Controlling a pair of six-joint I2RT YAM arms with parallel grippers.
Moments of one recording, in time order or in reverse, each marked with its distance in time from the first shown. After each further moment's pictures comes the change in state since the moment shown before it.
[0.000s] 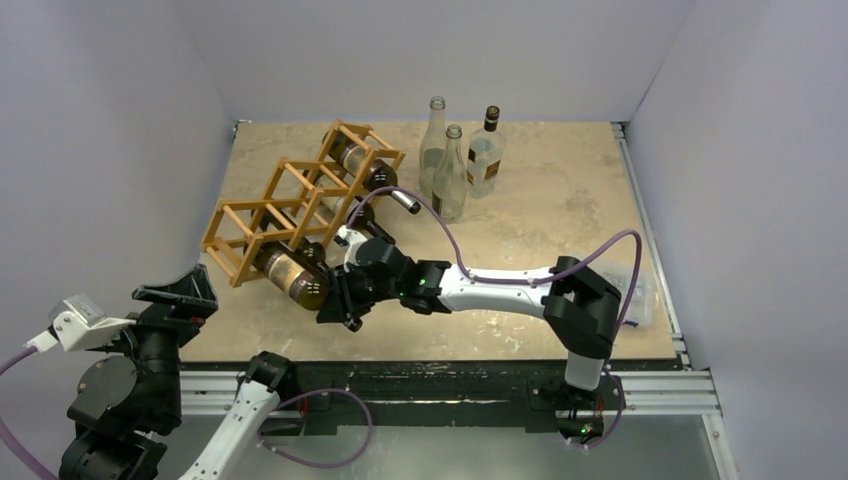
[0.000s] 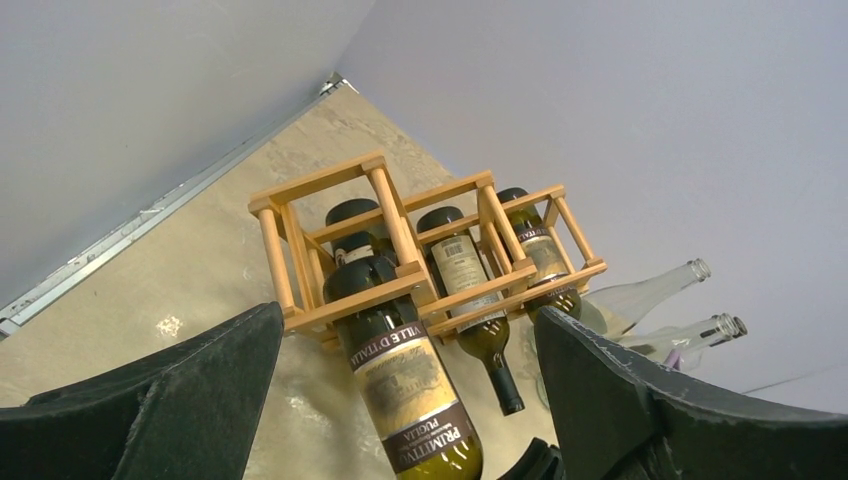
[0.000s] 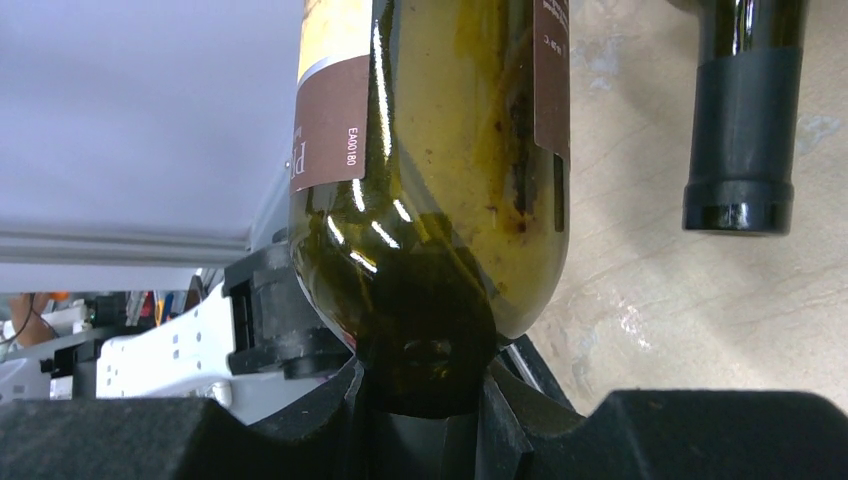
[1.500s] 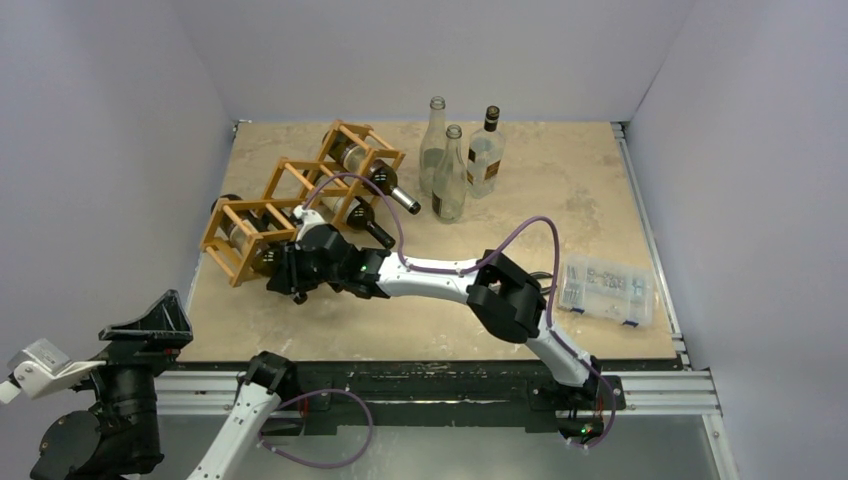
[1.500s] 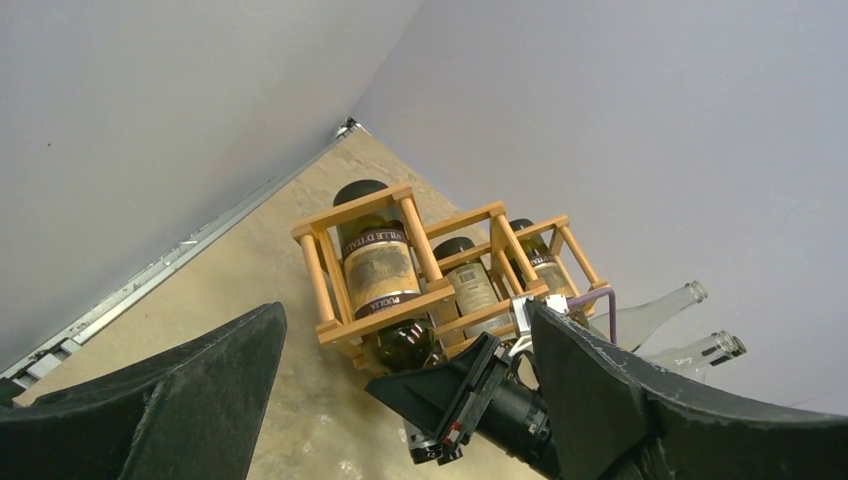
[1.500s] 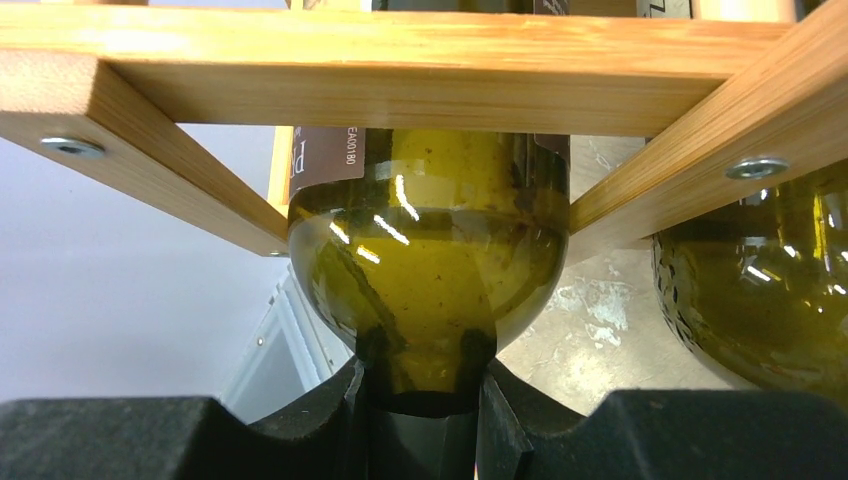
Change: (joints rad) left arm 0.000 -0.091 0.079 -0.062 -0.037 0.078; right arm 0.002 0.454 0.549 0.005 0.185 0.019
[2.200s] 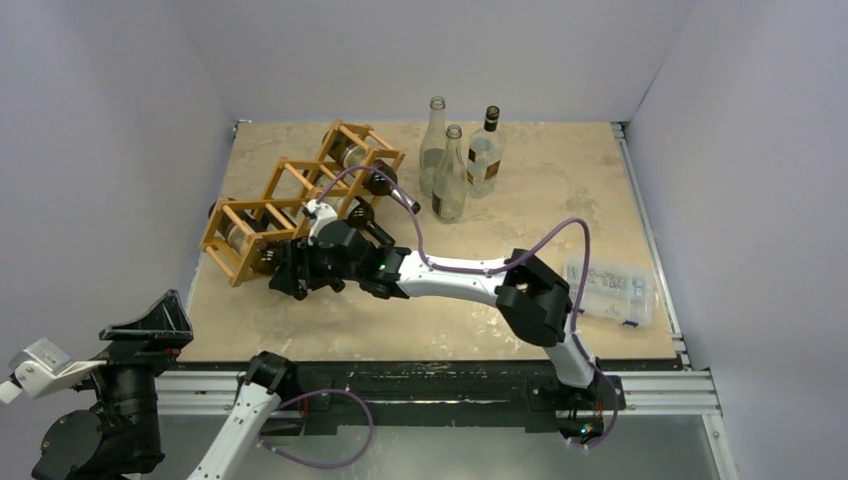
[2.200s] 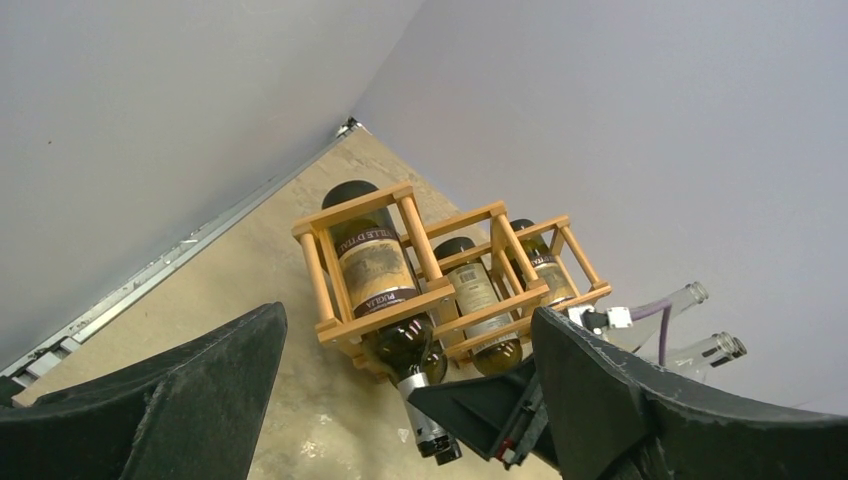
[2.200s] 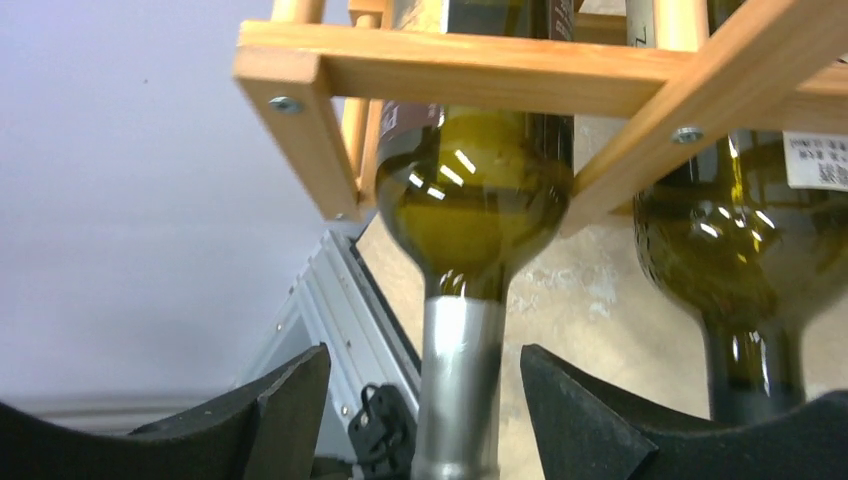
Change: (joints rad) left arm 0.000 -0.004 -0.003 0.000 -0.004 -0.004; right arm -0.002 -0.137 -0.133 0.027 0.015 -0.027
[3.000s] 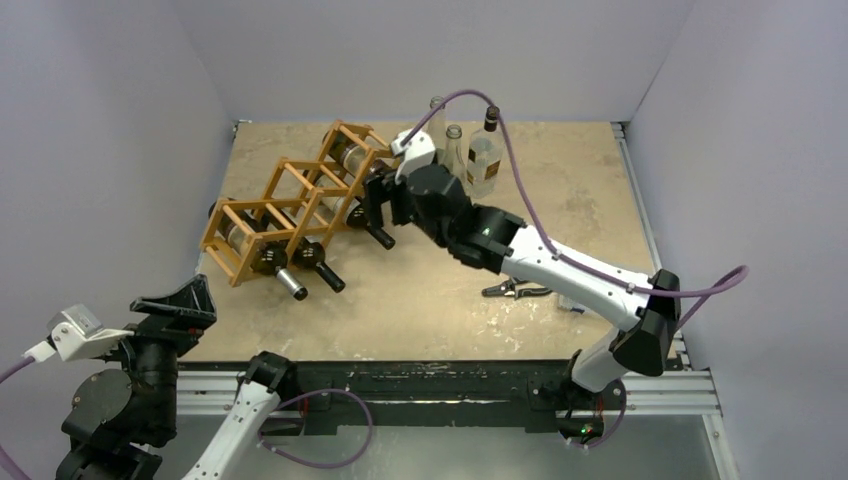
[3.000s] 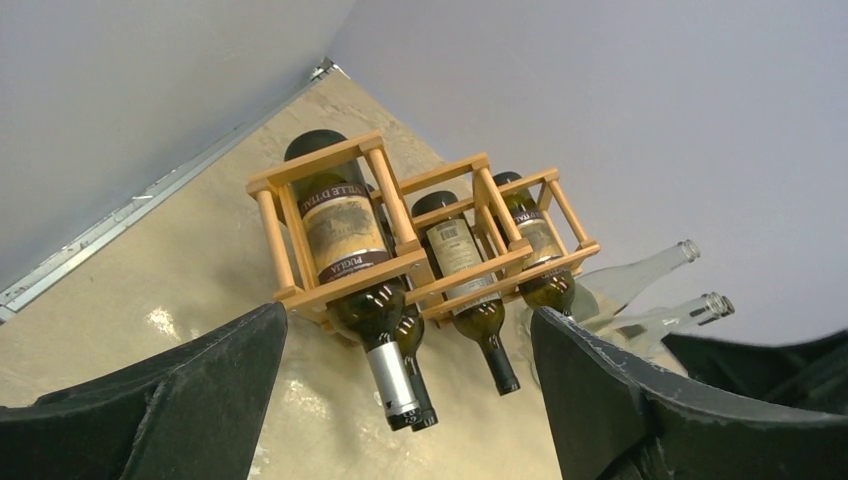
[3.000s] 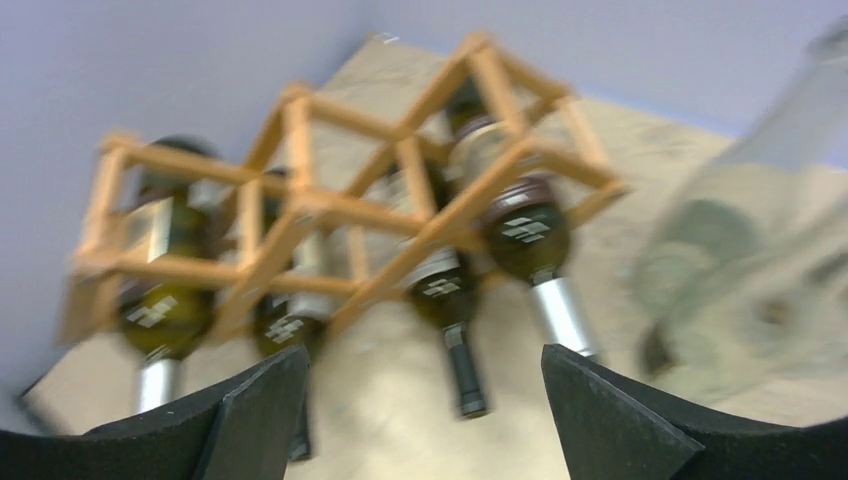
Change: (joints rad) left arm 0.000 0.055 -0.063 0.008 0.072 -0.089; right arm -0.104 -0.572 -0.173 -0.344 0.482 -0.499
